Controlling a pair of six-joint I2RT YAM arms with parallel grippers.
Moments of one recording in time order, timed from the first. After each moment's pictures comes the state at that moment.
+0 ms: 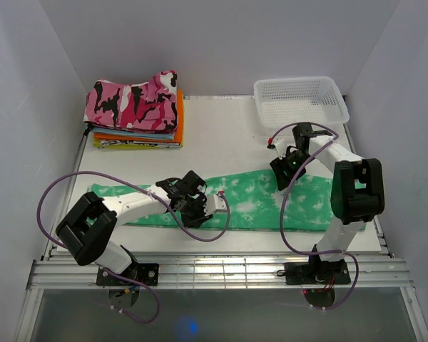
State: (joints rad) left arm -0.80 1.48 0.79 -0.50 0.34 0.57; right arm 0.14 1.78 1.23 -0.88 -0.38 -0.59
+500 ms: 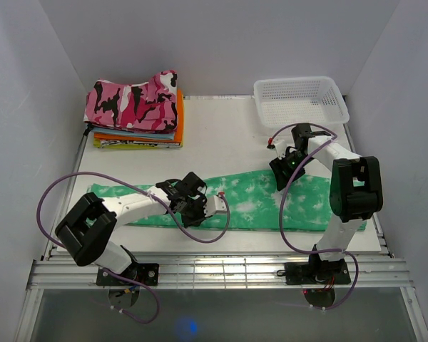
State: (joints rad) left arm -0.81 1.48 0.78 -0.47 0.33 0.57; right arm 0.14 1.81 1.23 -0.86 -0.38 -0.56
